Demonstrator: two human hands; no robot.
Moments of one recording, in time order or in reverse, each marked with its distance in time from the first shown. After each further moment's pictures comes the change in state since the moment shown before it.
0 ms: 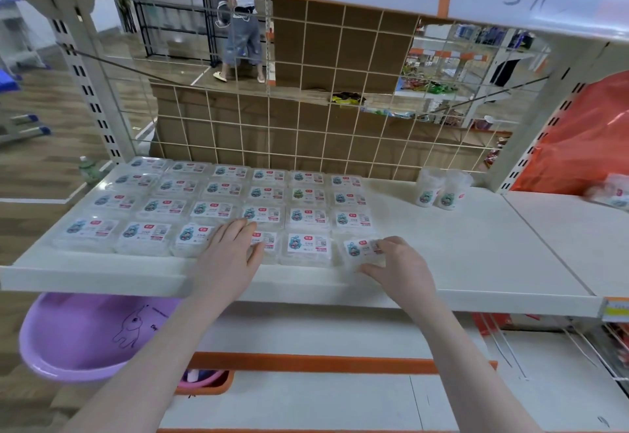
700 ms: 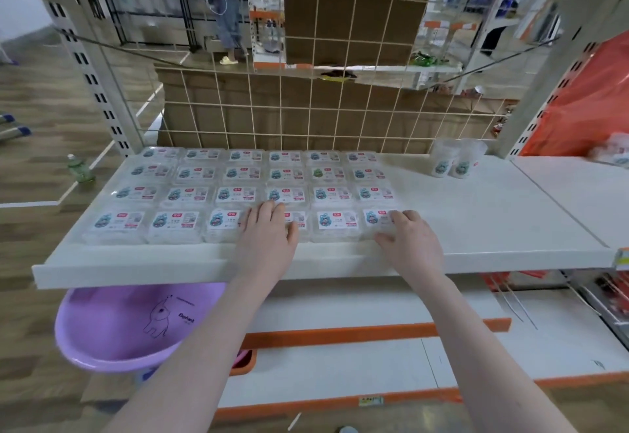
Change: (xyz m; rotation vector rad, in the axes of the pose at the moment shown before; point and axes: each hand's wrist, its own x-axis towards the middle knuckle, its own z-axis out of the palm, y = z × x) left_hand 0.002 0.005 -0.004 0.050 -0.029 0.003; right_hand -0.008 -0.033 0.031 -0.111 0.175 0.126
